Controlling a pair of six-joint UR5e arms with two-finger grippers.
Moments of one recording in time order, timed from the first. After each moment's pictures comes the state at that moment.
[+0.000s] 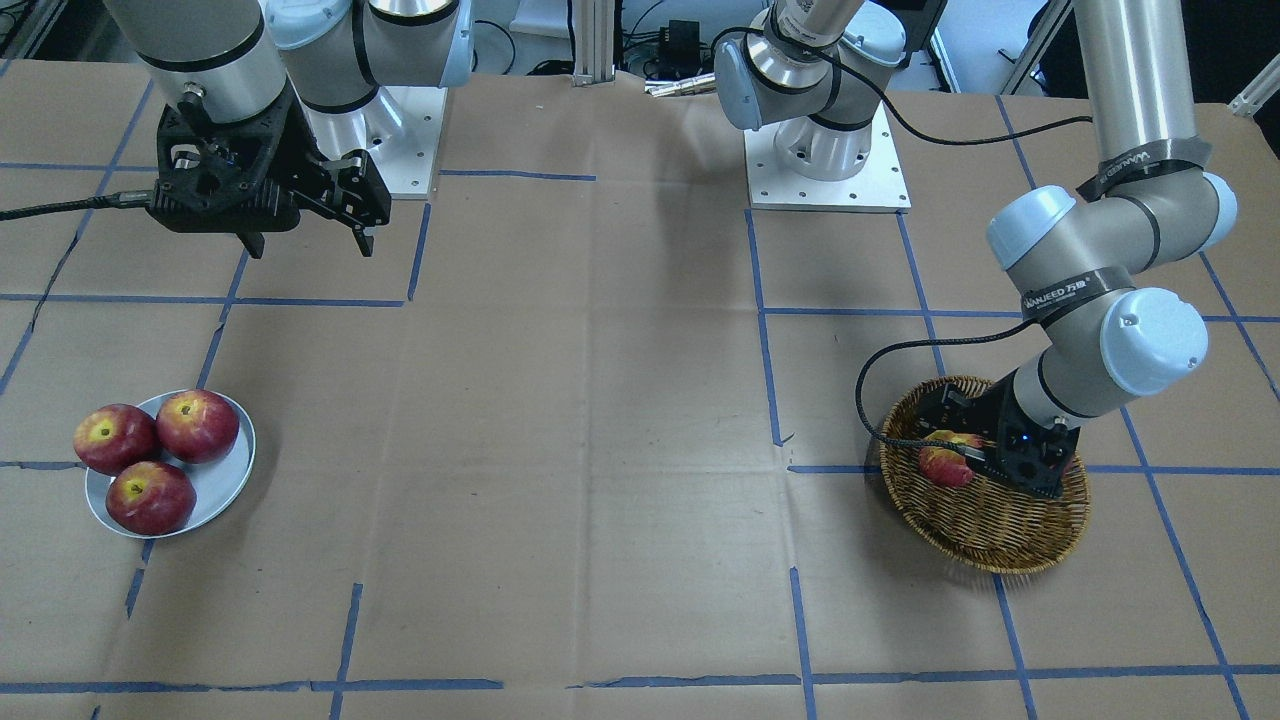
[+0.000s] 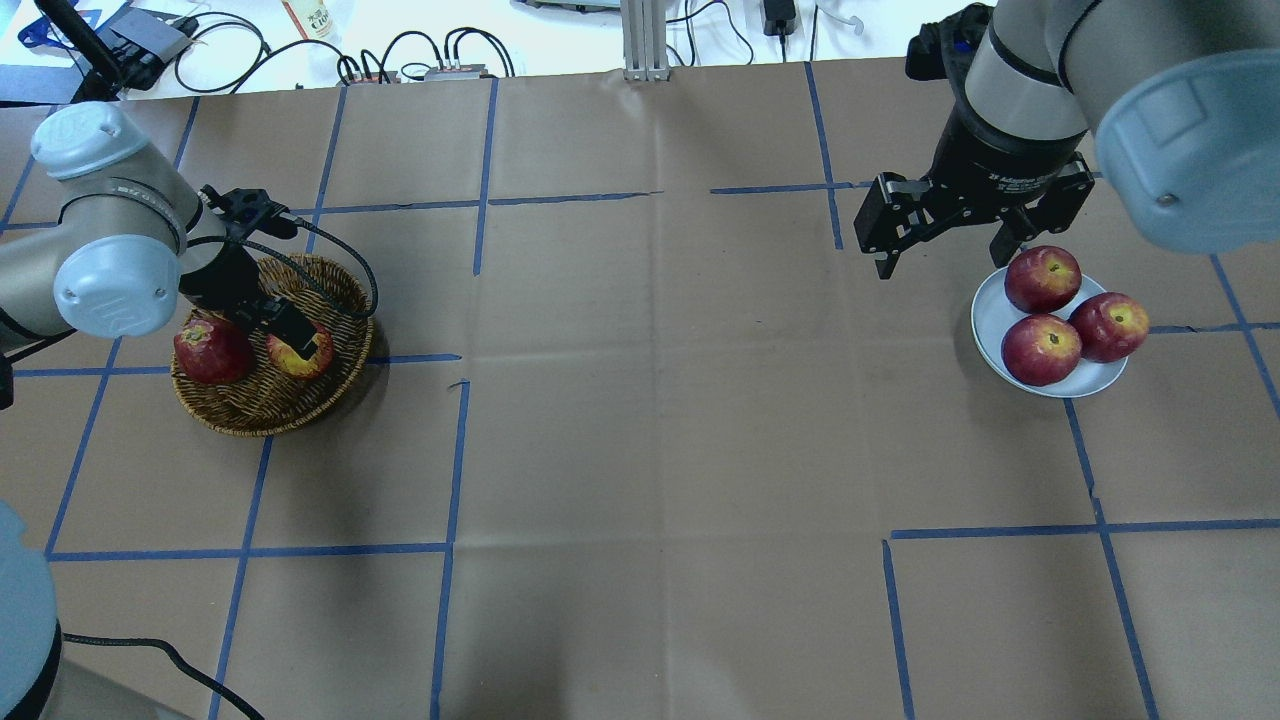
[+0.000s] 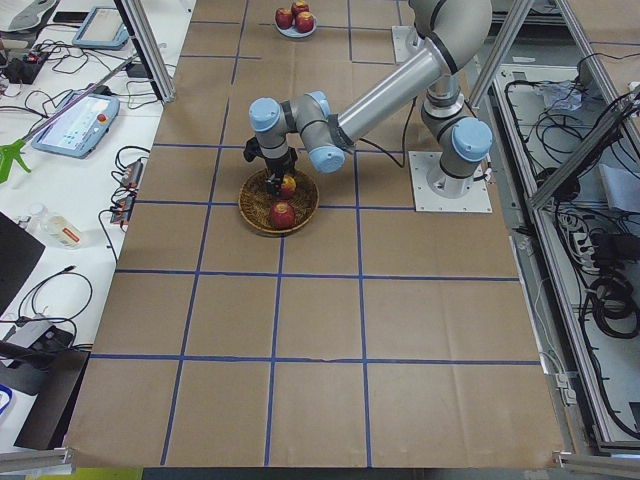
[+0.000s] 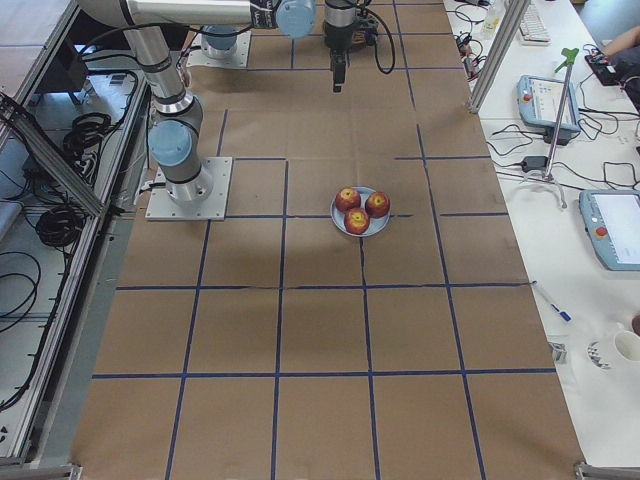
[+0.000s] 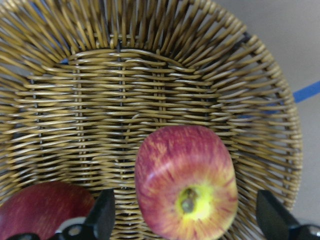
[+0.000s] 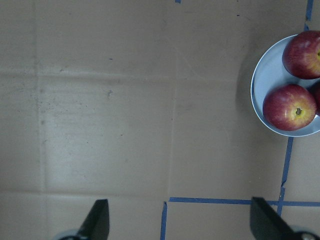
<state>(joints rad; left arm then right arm) -1.21 -1.95 -1.84 -1.05 1.58 0.77 1.59 -1.60 1.64 -1.60 -1.59 -0.03</state>
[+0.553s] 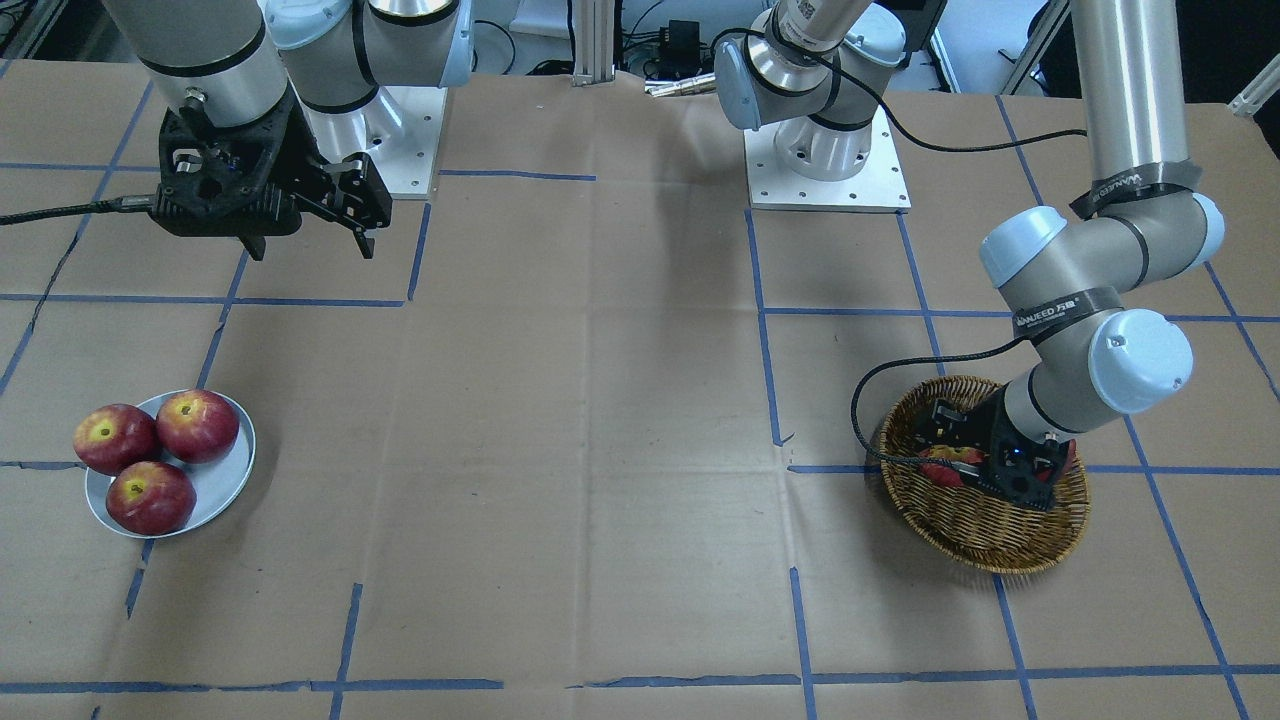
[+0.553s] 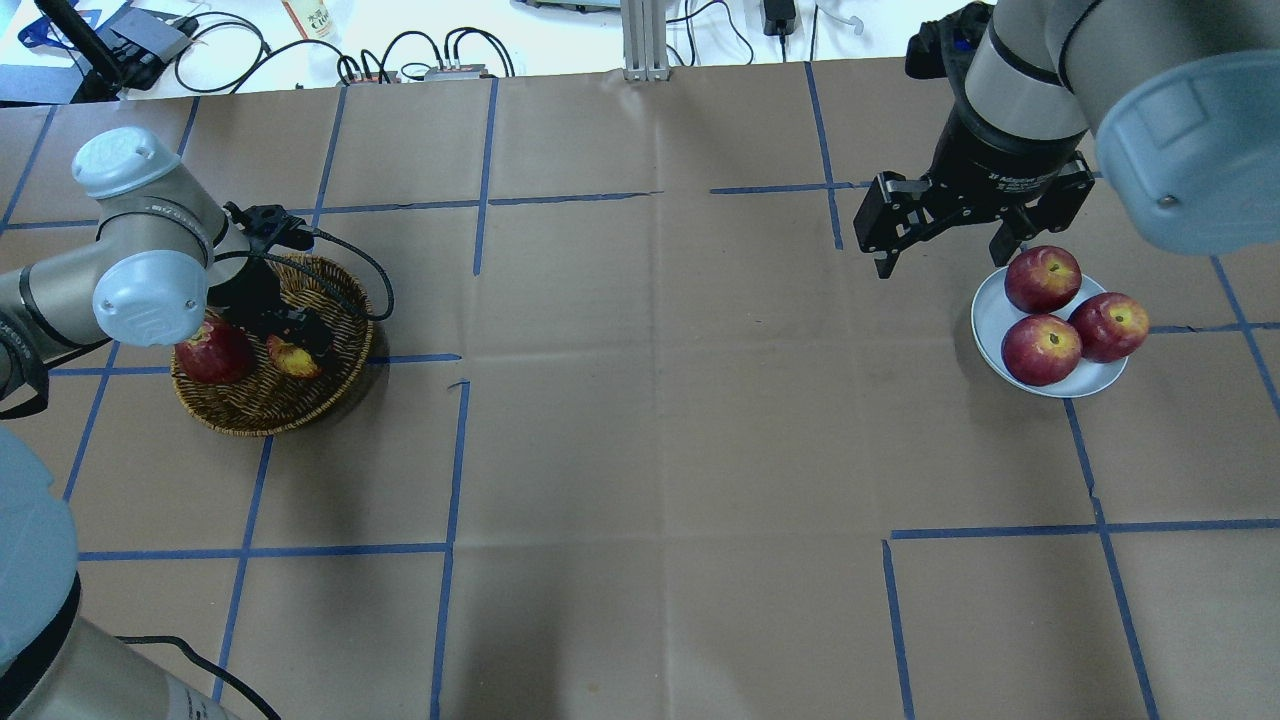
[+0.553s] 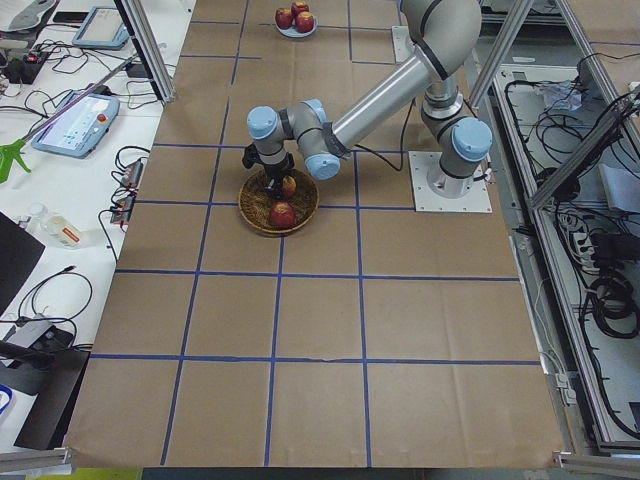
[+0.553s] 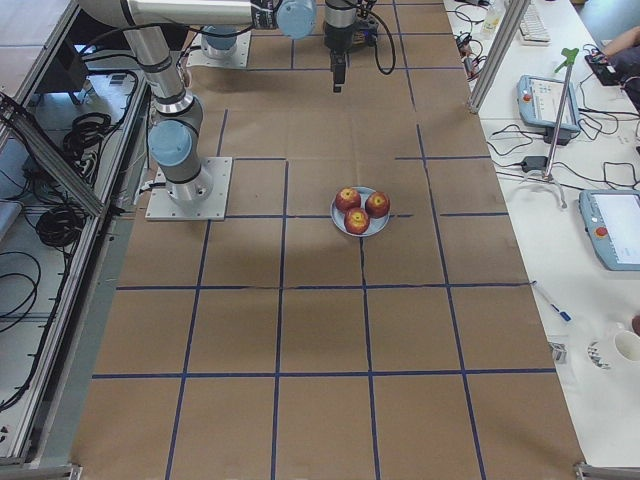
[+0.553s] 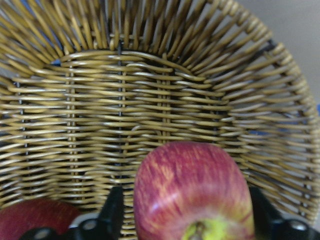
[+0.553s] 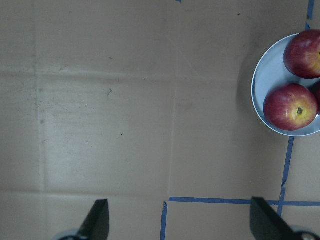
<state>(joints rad) -1.22 -1.99 -1.84 -1.01 1.58 0.73 1.59 -1.60 1.64 -1.60 -1.59 -0.04</state>
